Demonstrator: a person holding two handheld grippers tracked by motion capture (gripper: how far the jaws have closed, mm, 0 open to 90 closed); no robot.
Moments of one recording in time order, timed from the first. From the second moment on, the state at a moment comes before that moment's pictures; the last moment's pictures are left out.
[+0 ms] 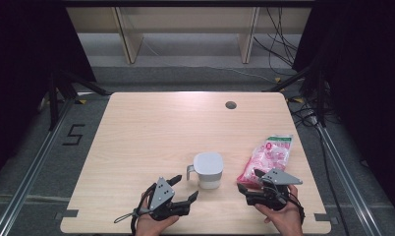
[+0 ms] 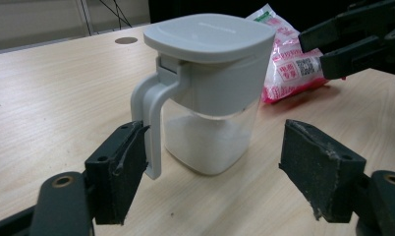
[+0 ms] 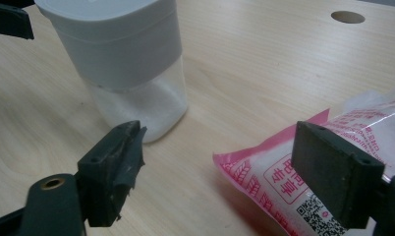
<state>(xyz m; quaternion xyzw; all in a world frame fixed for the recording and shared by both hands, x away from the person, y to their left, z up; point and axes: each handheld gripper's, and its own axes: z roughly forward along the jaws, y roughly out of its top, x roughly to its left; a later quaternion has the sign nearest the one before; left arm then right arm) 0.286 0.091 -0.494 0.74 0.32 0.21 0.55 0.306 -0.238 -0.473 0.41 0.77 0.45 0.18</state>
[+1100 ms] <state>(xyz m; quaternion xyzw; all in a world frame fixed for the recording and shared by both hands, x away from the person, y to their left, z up) 0.273 0.078 -0.501 0.75 0.31 0.20 0.55 0.287 -0.240 -0.481 0.37 0.80 0.44 0.17</state>
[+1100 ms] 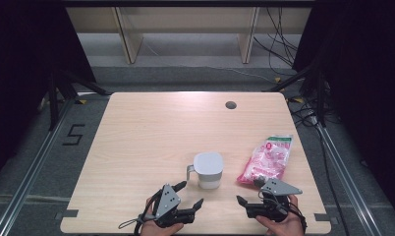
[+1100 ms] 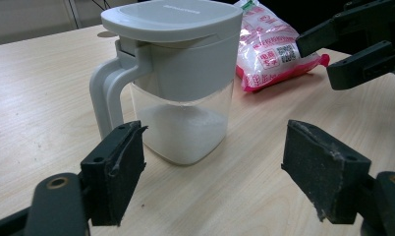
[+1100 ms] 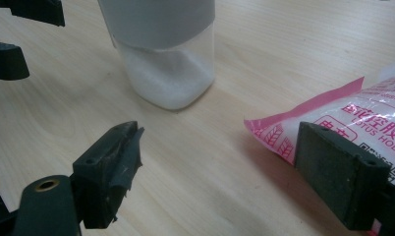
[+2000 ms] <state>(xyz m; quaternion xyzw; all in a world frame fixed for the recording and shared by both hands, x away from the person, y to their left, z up) 0.274 0.079 -0.501 0.75 0.31 0.20 0.55 0.280 -0.236 -0.487 0.36 0.81 0.43 0.16</state>
